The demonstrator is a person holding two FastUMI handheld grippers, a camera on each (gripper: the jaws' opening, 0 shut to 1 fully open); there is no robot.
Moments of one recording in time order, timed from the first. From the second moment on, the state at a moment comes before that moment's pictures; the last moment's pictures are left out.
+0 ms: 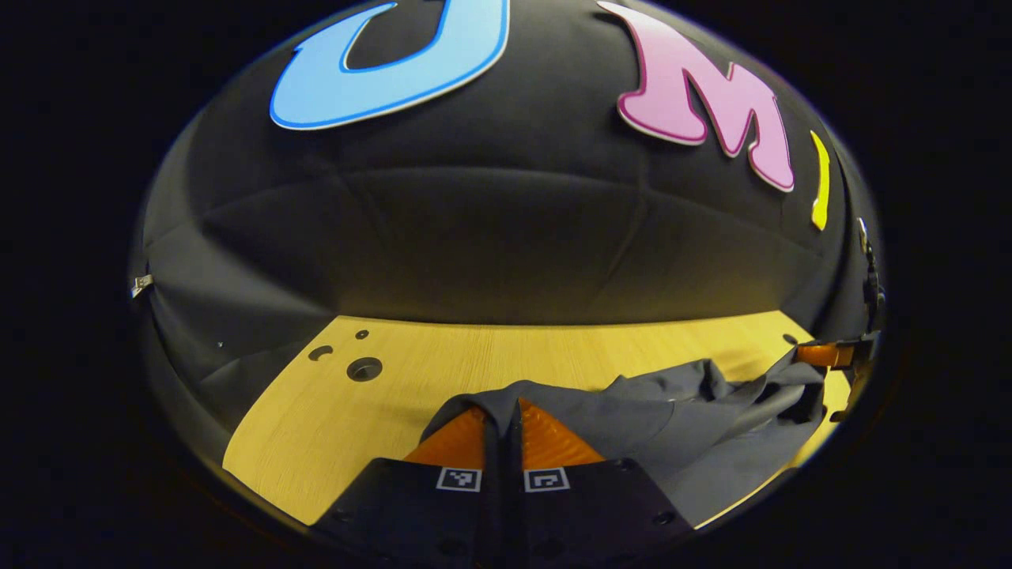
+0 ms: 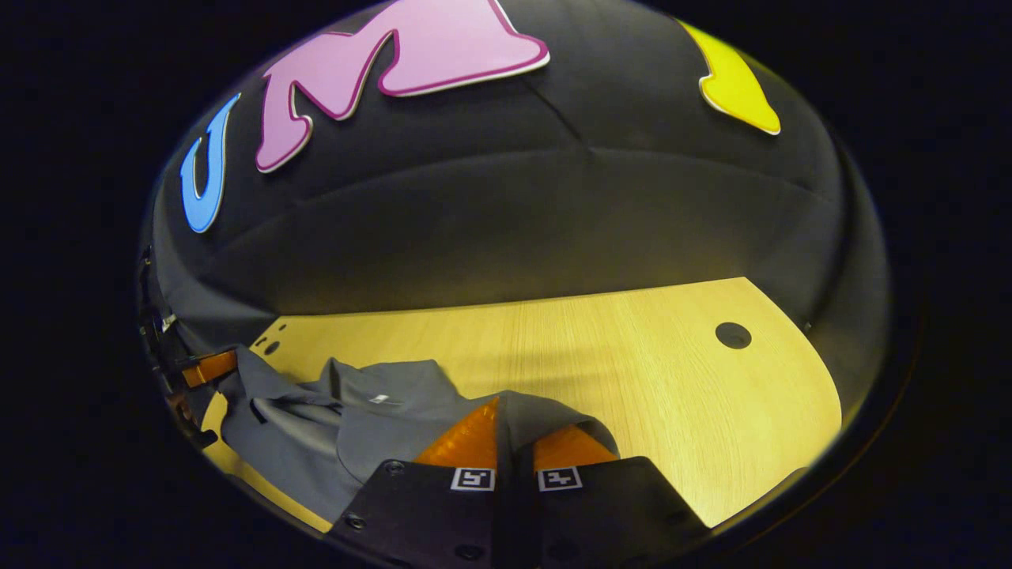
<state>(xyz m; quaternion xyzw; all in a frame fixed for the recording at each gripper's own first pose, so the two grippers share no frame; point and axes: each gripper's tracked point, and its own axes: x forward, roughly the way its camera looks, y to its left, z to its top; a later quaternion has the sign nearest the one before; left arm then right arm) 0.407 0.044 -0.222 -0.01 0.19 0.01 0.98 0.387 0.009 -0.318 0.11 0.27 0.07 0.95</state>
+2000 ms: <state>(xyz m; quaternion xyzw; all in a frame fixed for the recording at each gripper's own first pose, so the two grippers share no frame) 0.117 0.005 -0.096 -0.01 0.11 -0.03 0.99 0.136 0.057 -0.126 0.11 0.18 0.21 0.95</state>
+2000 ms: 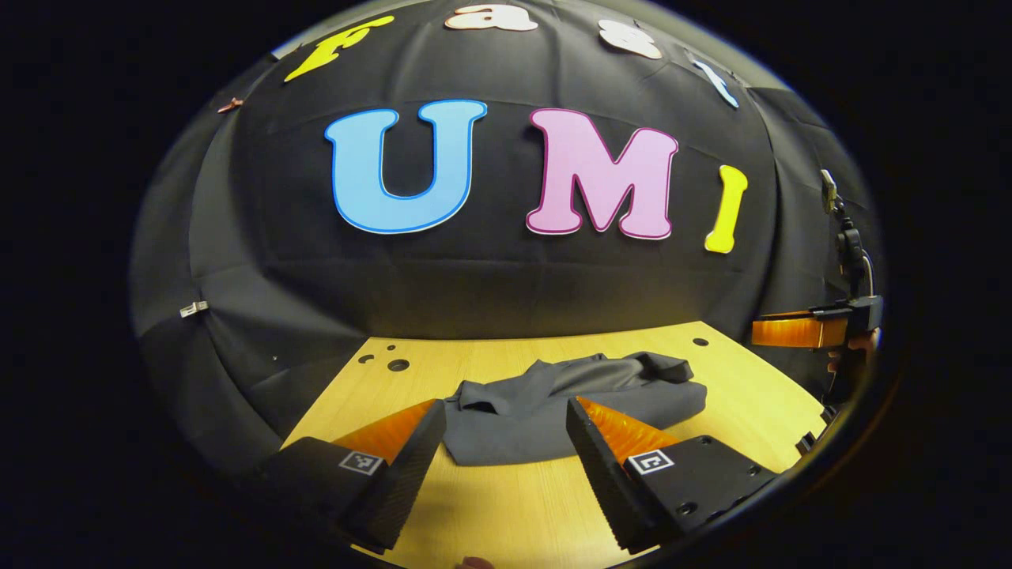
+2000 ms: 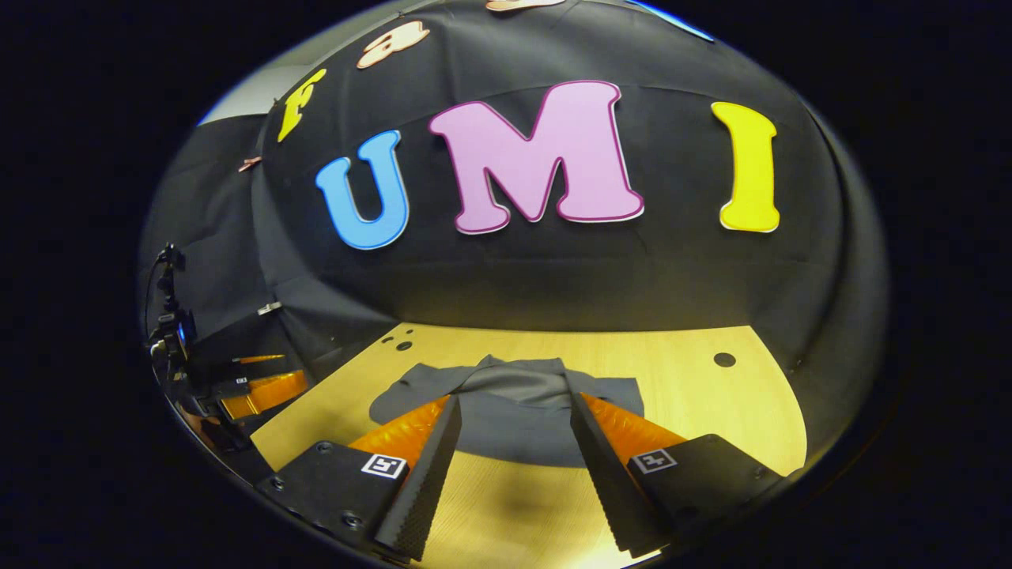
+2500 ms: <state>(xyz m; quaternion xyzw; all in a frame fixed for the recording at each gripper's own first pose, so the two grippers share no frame) 0.058 -0.004 -0.120 -0.05 0.14 0.06 0.99 0.095 0.044 -0.166 0.09 0.23 0.26 0.93</state>
